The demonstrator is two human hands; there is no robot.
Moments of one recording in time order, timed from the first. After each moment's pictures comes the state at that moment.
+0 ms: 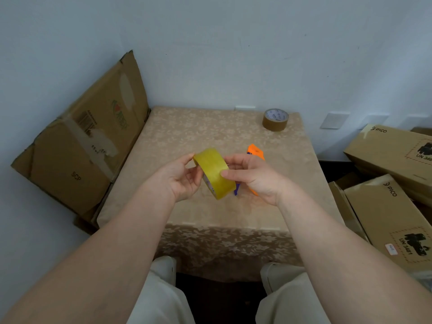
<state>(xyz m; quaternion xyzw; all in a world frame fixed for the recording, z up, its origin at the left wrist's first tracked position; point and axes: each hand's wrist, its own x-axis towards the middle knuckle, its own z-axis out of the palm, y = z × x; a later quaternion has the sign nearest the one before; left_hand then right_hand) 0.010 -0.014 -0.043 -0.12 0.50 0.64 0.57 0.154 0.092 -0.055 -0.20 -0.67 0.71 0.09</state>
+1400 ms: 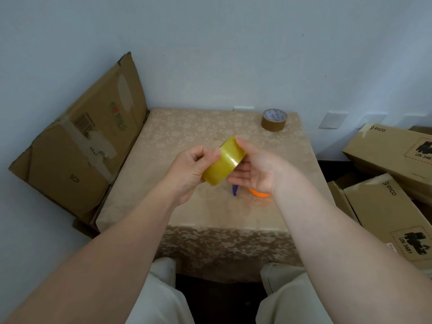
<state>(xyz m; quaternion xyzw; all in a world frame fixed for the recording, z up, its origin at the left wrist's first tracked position) 0.031 -0.015 -0.045 0.31 0.59 0.62 0.41 0.141 0.096 -0.026 -0.43 -0.48 0.76 0.07</state>
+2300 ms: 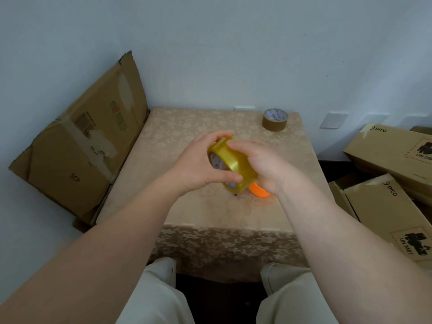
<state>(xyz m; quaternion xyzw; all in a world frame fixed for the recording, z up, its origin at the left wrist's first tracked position) 0.026 -0.010 -0.027 0.51 0.69 0.46 0.24 0.142 0.088 -0.020 -0.36 -0.59 0.70 0.17</state>
